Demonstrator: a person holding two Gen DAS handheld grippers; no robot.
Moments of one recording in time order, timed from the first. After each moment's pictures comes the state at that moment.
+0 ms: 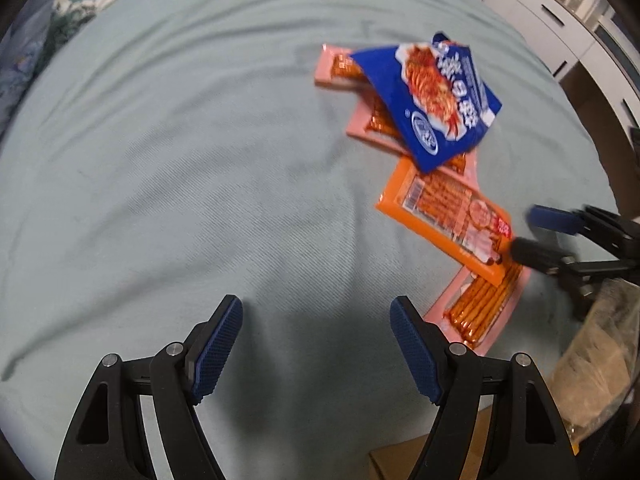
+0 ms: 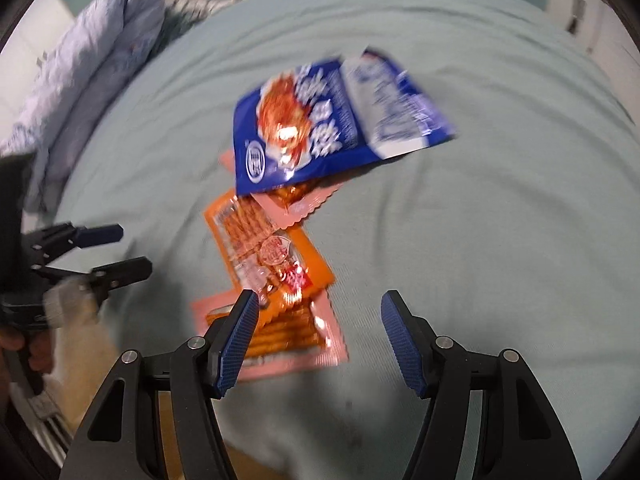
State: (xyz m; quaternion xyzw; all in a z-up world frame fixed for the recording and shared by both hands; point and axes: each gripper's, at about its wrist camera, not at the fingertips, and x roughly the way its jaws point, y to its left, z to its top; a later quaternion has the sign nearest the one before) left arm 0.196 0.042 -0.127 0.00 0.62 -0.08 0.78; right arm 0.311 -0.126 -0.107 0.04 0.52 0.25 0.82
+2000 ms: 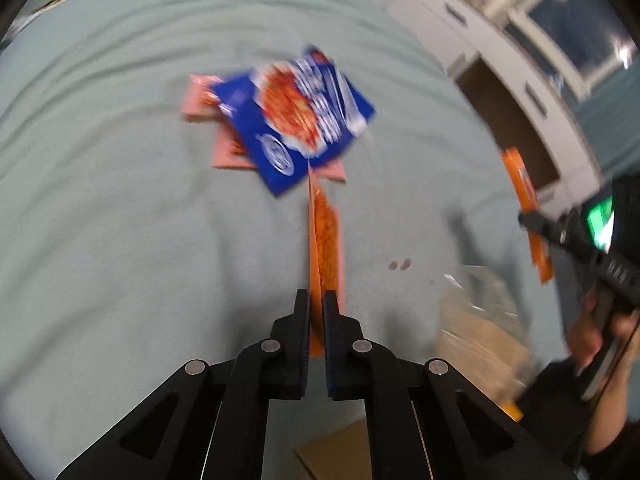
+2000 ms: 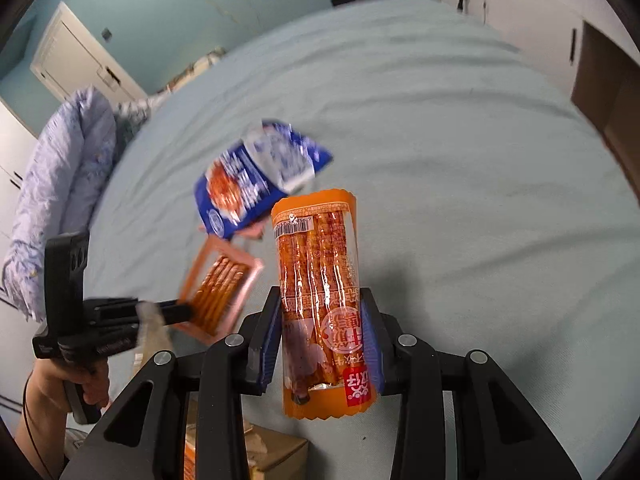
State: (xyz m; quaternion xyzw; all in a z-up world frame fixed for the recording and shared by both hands) left arm 0.181 0.019 -0.091 -0.06 0.57 -0.26 0.77; right arm 0.199 -0.229 -0.038 0.21 0.45 0.13 0.86
